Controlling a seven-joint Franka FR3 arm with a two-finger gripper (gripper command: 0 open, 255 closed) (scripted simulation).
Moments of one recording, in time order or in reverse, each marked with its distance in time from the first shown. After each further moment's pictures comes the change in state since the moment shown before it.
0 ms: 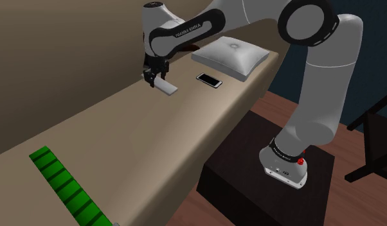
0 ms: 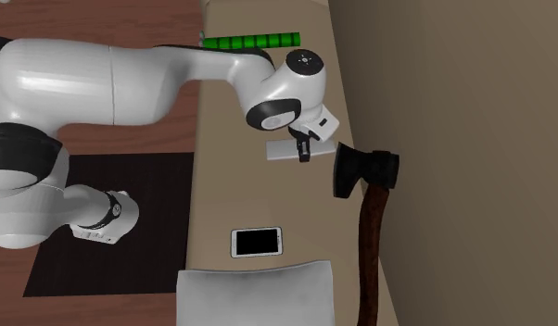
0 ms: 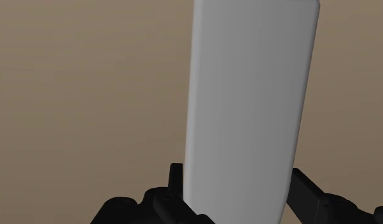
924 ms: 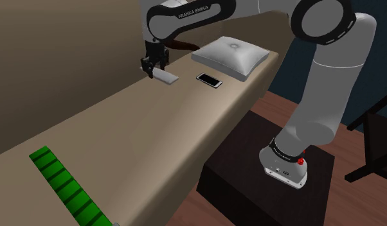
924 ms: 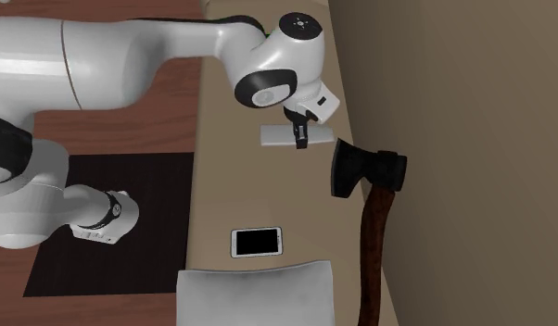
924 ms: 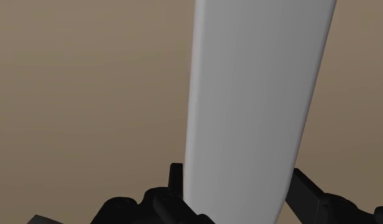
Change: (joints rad) arm 0.009 -0.083 0.015 0.046 0.019 -0.129 0.005
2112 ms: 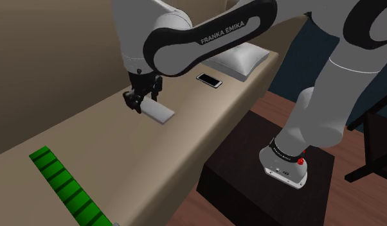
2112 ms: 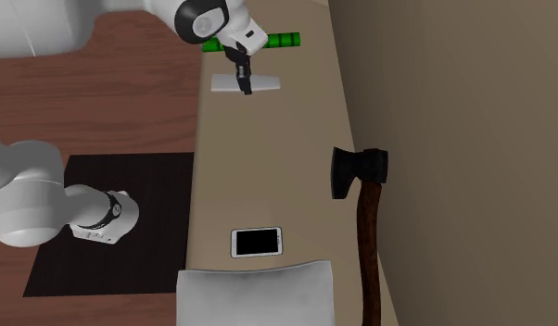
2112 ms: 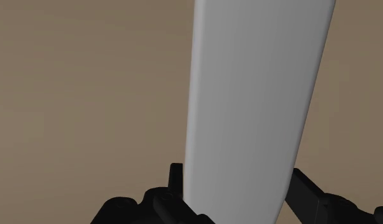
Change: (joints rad) arm 0.210 -0.179 0.150 -0.213 -0.004 0.013 0.371
